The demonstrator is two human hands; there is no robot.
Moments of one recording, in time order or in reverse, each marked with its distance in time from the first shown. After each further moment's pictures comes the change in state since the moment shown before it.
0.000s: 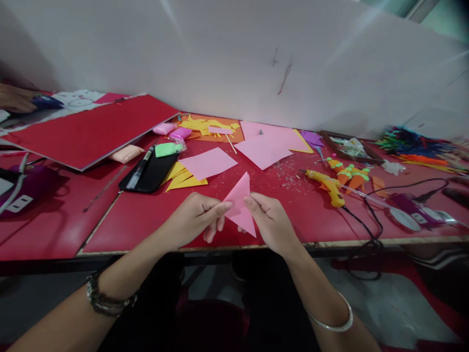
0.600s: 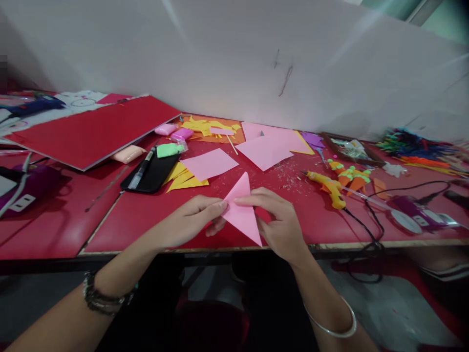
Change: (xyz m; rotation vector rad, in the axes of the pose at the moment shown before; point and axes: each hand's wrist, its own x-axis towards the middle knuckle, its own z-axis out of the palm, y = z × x) left_hand -0.003 0.002 -0.009 -0.097 -0.127 0.076; right_hand 0.000 -0.002 -0.007 -0.060 0.066 -0.415
